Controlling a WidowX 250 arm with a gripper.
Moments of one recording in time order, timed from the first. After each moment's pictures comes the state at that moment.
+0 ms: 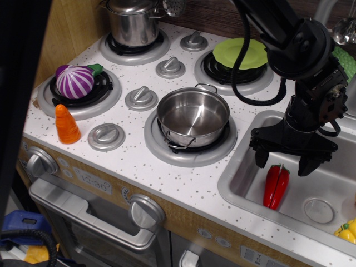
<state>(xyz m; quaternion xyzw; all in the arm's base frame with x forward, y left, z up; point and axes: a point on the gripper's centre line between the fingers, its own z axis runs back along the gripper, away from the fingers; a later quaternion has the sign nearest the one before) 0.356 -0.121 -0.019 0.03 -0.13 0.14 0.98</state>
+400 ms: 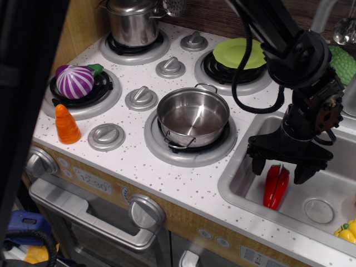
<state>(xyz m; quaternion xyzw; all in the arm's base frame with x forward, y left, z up) 0.352 -0.121 -0.035 0.03 -0.11 0.13 0.98</state>
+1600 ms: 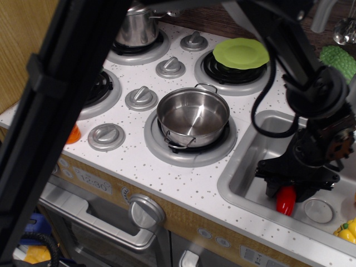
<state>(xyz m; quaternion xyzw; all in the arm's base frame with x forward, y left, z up) 0.346 -0.138 -0.051 0.06 -0.09 0.17 0.98</state>
